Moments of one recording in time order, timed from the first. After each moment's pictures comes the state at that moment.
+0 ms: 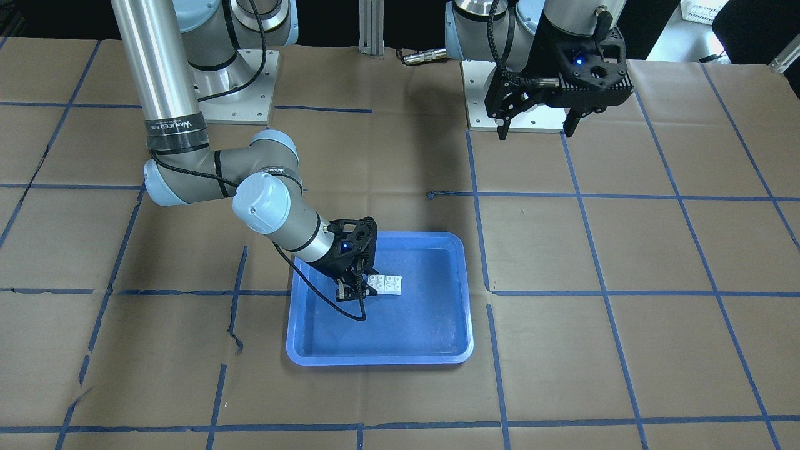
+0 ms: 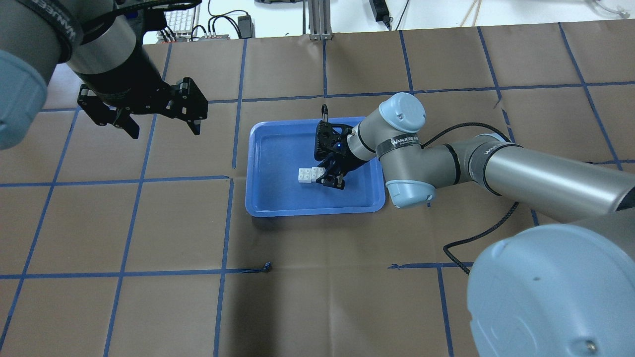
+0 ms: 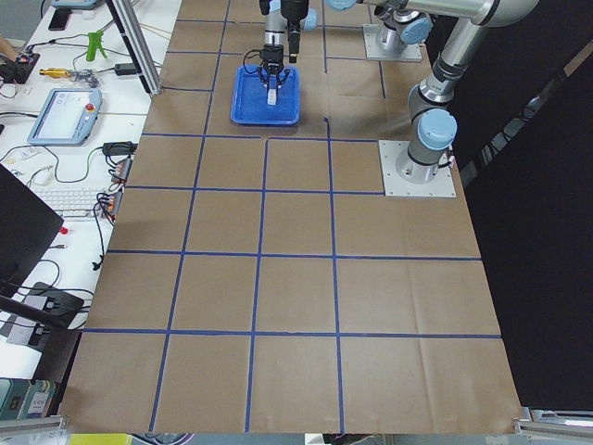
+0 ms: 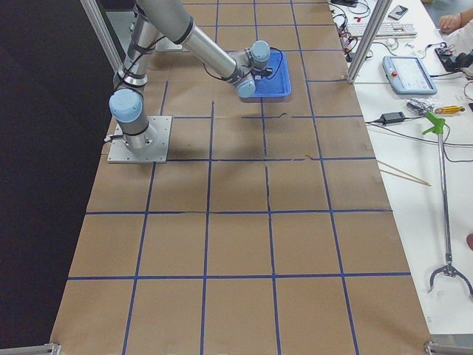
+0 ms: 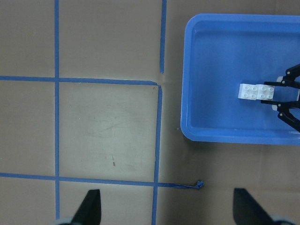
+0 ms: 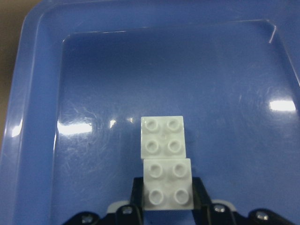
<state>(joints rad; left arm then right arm) -1.63 -1.50 -1.58 -1.60 1.62 -0.10 1.77 -1.04 1.91 -2.62 -1.06 -1.24</state>
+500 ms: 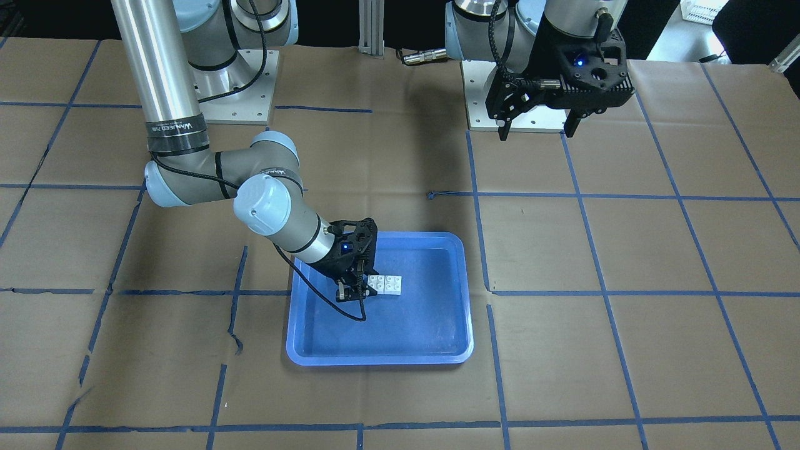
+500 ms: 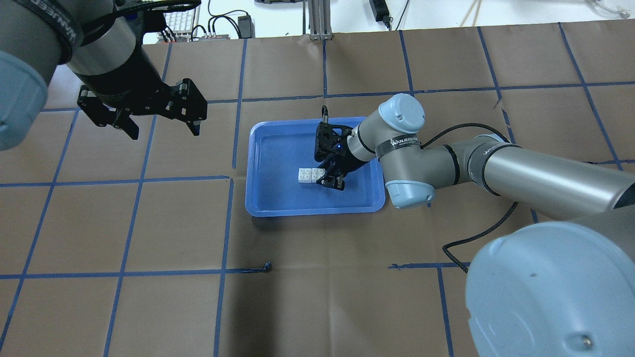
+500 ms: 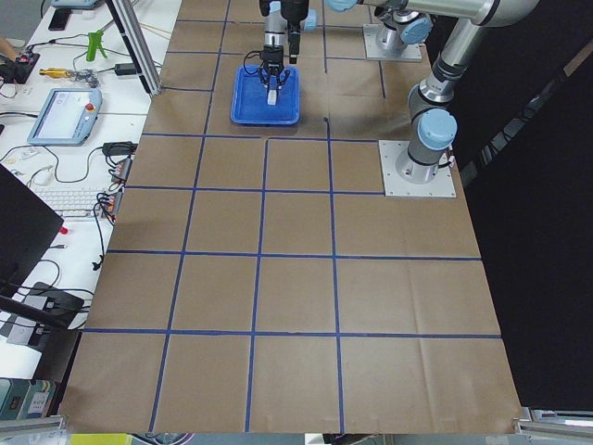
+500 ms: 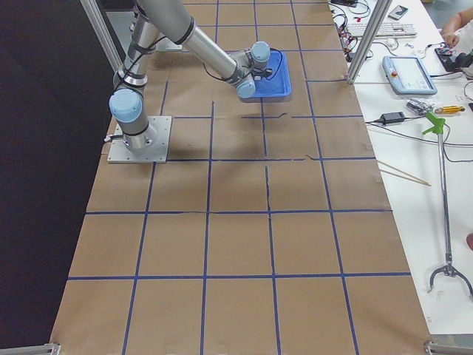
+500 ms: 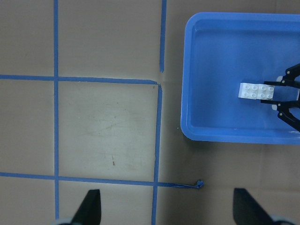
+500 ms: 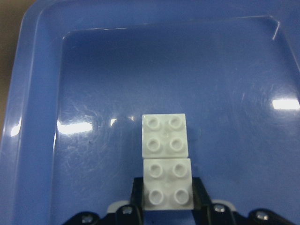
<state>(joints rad) -1.62 -1.50 -1.58 -1.60 1.62 -0.10 1.77 -1.03 1.91 -2.62 -1.06 -1.24</state>
